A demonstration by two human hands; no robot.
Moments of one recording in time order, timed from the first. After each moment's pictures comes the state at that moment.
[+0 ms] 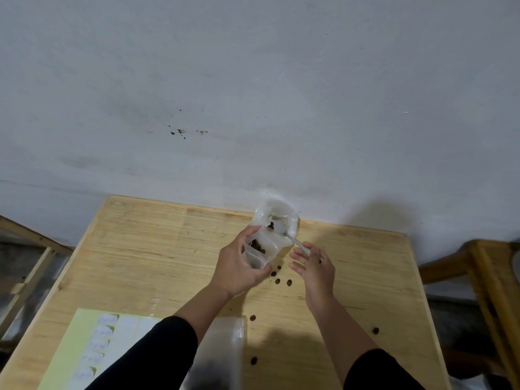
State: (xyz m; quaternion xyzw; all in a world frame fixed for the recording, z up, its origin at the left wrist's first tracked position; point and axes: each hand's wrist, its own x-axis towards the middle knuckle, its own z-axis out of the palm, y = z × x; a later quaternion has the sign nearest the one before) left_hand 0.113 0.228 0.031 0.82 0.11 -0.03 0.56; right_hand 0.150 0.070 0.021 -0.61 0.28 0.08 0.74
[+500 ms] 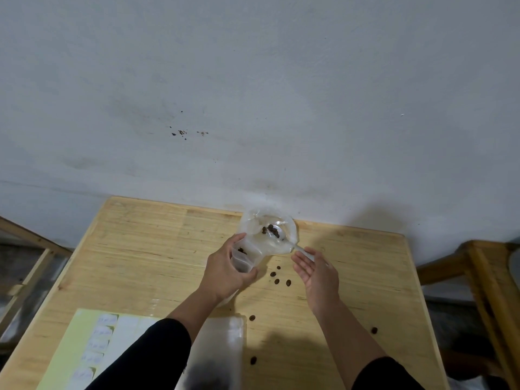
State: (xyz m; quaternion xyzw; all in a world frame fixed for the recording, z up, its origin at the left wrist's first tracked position) left_hand 0.103 0.245 0.021 0.84 0.16 -0.05 0.52; right_hand 0.148 0.059 0.026 -0.50 0.32 0.12 0.80
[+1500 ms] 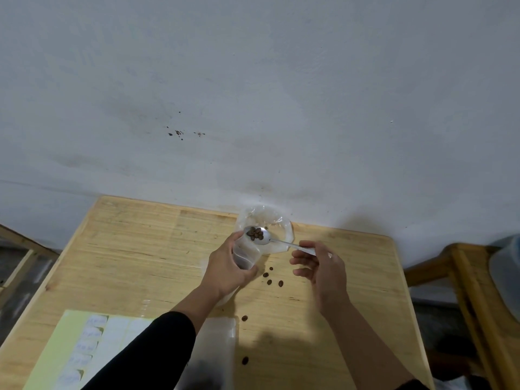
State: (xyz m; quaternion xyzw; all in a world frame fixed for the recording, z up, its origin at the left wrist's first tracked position) left_hand 0.114 0.233 0.016 0.84 0.16 -0.06 0.52; right_hand 0.142 0.046 0.073 -0.62 0.16 0.12 0.76
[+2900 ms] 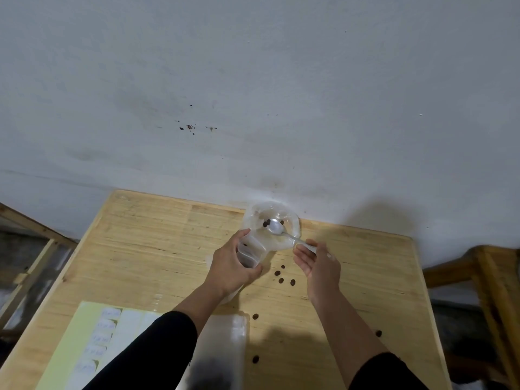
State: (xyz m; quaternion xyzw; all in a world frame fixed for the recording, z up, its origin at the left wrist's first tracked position) left_hand 0.109 0.245 0.018 0.83 0.17 -0.06 0.53; right_hand 0.159 0.076 0.034 -0.53 0.33 0.10 0.78
